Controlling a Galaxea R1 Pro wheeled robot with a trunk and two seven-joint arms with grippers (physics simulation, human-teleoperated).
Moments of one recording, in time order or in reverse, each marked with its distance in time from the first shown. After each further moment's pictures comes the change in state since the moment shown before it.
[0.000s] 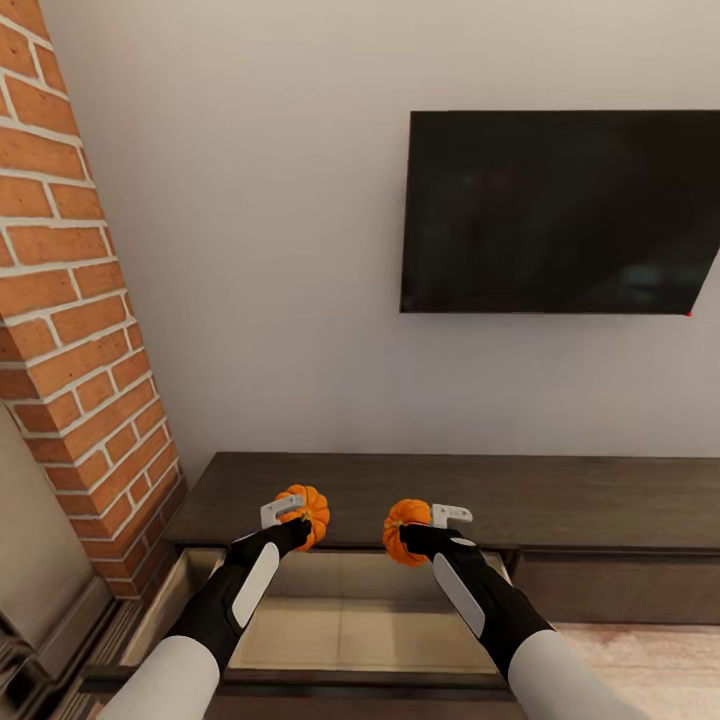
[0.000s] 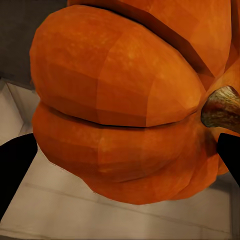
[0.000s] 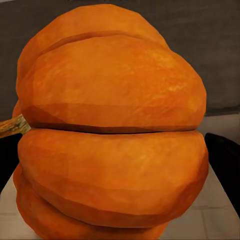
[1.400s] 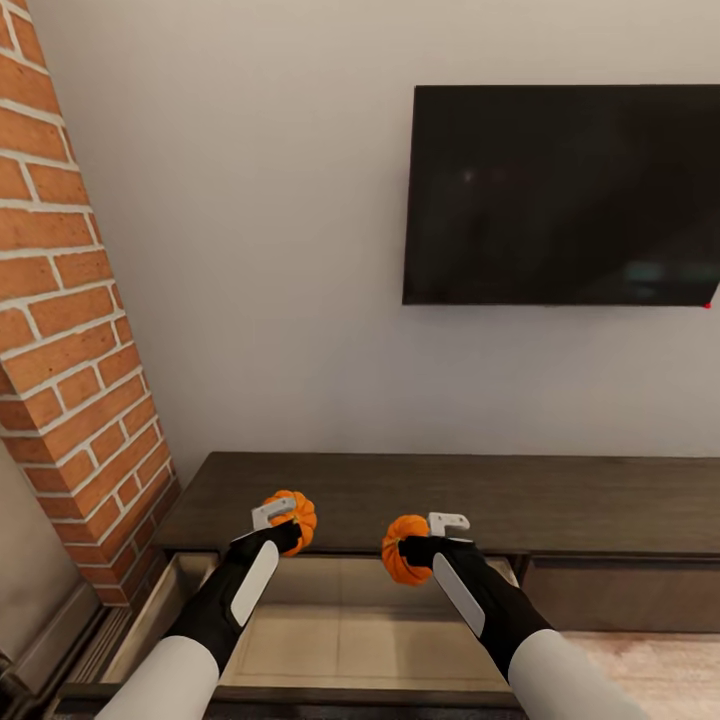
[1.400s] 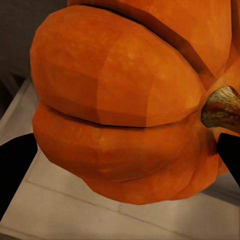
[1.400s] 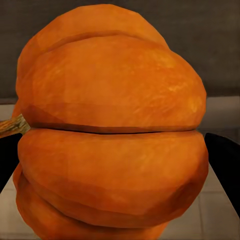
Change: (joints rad) left arm 0.002 0.000 0.005 -0.012 0.019 0.018 0.132; right arm -0.001 0.000 0.001 -0.002 0.006 0.148 0.002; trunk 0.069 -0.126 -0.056
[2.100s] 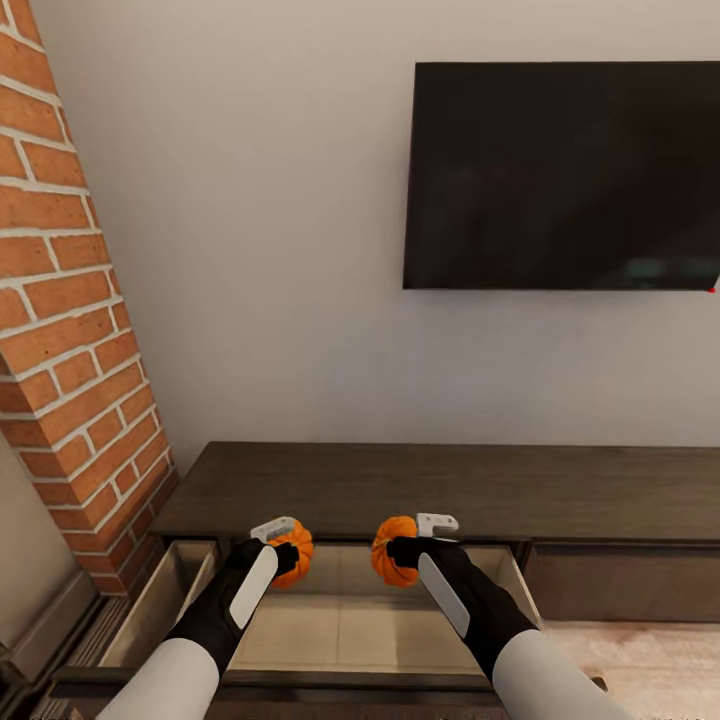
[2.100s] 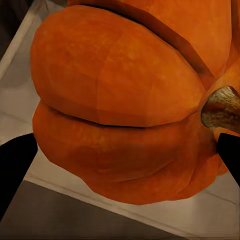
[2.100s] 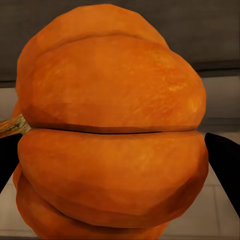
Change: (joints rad) left arm 0.000 0.001 0.005 0.047 0.068 0.122 0.092; right arm 0.000 0.050 0.004 0.000 -0.004 0.006 -0.050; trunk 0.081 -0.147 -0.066
